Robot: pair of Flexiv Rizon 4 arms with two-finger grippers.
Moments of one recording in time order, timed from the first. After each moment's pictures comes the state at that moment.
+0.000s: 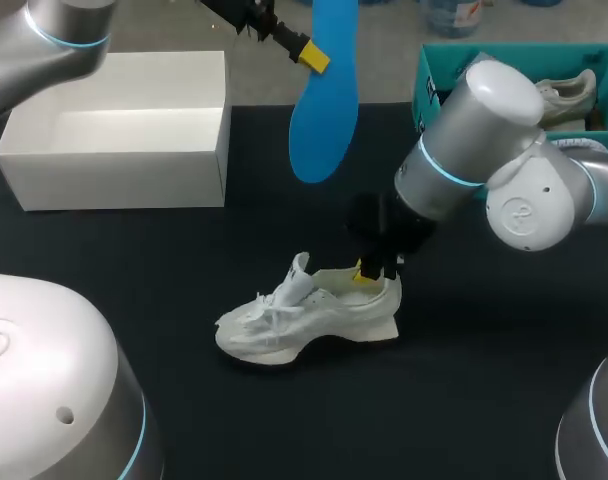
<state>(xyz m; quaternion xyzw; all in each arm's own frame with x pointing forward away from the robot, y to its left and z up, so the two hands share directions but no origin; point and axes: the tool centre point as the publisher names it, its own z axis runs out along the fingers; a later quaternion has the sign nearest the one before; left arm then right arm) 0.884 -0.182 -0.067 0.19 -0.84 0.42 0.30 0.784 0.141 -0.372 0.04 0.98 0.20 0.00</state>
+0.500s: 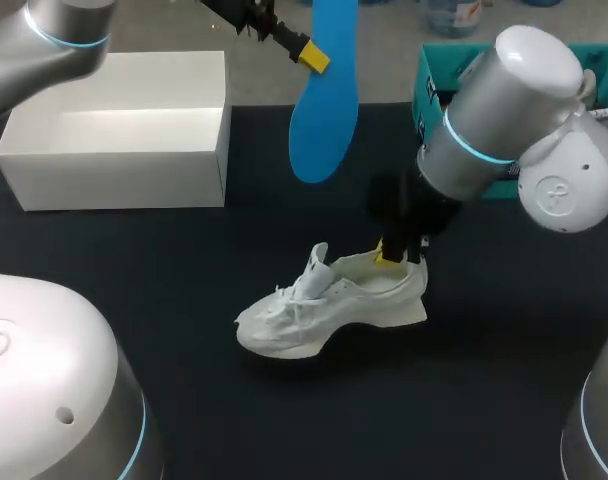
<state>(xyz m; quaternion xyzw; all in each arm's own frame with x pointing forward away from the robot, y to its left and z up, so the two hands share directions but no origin) 0.884 -0.182 -0.067 0.19 -0.84 0.42 0.30 0.777 0.113 -0.314 0.03 0.98 0.18 0.02</state>
